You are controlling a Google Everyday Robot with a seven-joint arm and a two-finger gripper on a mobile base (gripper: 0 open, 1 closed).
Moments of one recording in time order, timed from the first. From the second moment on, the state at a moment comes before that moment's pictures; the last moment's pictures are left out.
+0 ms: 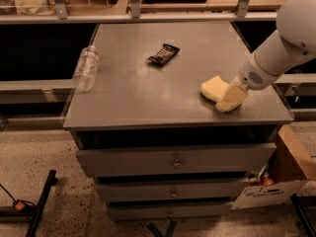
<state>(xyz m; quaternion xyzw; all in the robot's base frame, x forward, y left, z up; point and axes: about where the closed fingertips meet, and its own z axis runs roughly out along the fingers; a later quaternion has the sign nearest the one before) 0.586 -0.217 0.819 -0.44 0.87 0.06 0.20</state>
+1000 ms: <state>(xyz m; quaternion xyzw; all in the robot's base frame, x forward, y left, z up) 0.595 -0.208 0.835 -0.45 0.86 0.07 0.22</state>
